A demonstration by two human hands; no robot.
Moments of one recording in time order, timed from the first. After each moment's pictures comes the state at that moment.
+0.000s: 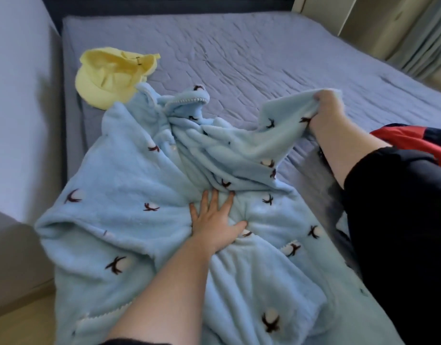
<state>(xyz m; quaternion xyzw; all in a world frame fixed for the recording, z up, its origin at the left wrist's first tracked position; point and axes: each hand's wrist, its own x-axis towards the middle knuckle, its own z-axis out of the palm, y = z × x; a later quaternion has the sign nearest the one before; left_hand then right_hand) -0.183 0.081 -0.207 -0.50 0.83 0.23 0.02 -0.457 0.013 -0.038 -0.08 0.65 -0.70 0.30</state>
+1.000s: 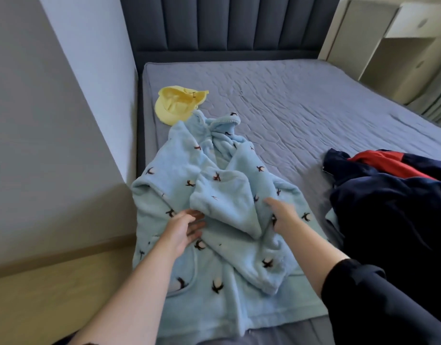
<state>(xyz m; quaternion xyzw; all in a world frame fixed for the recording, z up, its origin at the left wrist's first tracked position) -0.031 0.185 -0.109 -0.53 0.28 0.71 -0.38 -0.269 0.203 -0.096 -0.09 0.71 -0.49 0.50</state>
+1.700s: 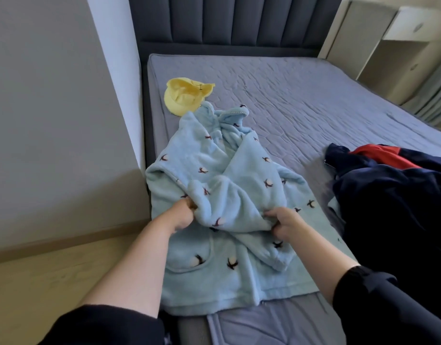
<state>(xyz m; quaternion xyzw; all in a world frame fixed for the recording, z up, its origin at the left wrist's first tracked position) 0.023 0.180 -0.098 -0.50 0.66 0.53 -0.18 -0.224 0.249 -0.094 -0.01 0.65 -0.49 0.58</state>
